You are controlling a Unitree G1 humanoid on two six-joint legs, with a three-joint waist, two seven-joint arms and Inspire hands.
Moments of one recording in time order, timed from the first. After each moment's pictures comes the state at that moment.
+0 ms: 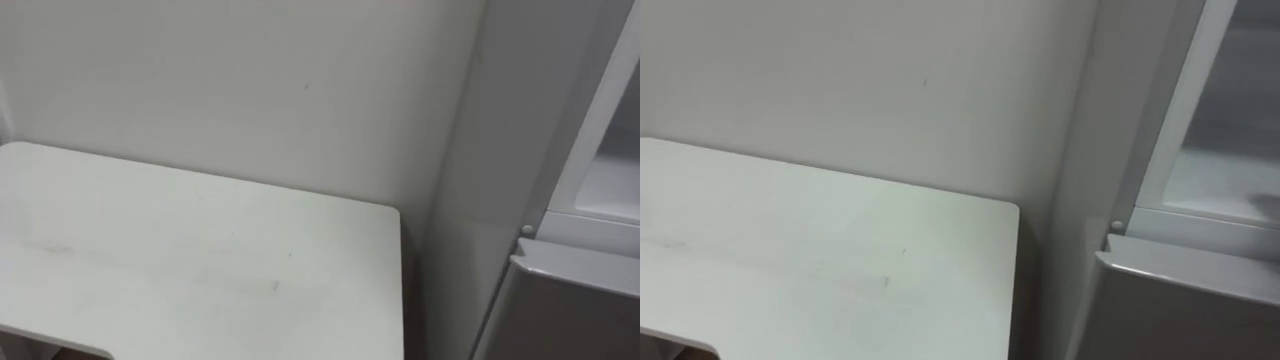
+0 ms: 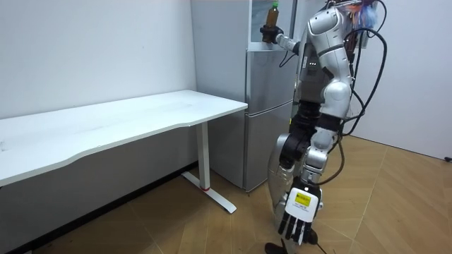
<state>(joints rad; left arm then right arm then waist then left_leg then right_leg) 0.48 0.25 0.27 1.00 0.20 0.04 0.02 -0.42 -0.77 -0.24 0.38 0.59 0.01 -0.51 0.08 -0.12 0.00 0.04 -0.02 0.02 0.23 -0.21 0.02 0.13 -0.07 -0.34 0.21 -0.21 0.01</state>
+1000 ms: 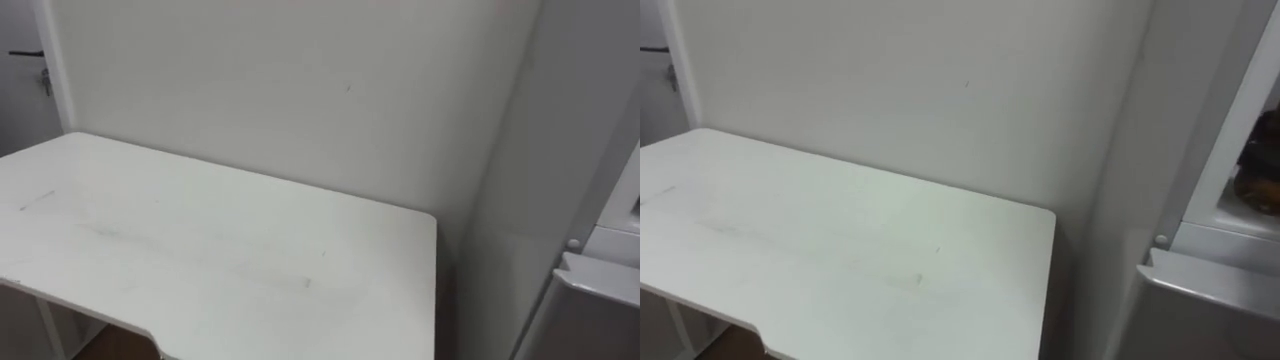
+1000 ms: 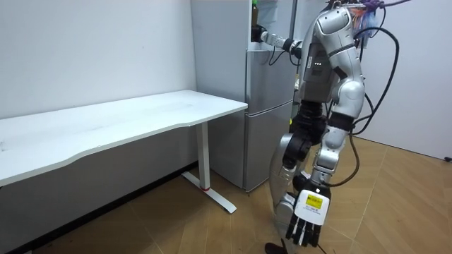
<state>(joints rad) 0.50 0.27 0.29 0.89 0.20 0.06 0.02 -0.55 -0.80 -0.12 0.45 0.70 0.04 -0.40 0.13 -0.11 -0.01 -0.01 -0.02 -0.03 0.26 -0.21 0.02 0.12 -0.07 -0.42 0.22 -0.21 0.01</state>
